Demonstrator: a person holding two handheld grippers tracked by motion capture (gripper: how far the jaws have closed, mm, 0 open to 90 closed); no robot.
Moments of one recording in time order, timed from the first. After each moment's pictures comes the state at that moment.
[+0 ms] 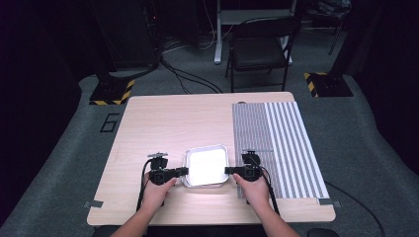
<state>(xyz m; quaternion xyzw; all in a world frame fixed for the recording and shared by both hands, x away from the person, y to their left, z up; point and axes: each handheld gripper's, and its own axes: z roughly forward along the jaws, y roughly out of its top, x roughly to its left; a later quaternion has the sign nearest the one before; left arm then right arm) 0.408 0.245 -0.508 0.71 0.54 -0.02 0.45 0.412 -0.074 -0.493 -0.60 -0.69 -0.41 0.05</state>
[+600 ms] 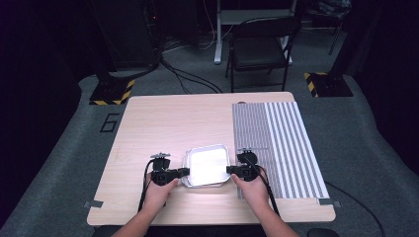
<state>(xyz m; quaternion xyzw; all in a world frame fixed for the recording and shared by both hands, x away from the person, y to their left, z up) 0.407 0.237 -0.509 0.72 0.54 -0.01 0.44 0.409 -0.065 -0.482 -0.58 -0.72 -0.37 -0.02</state>
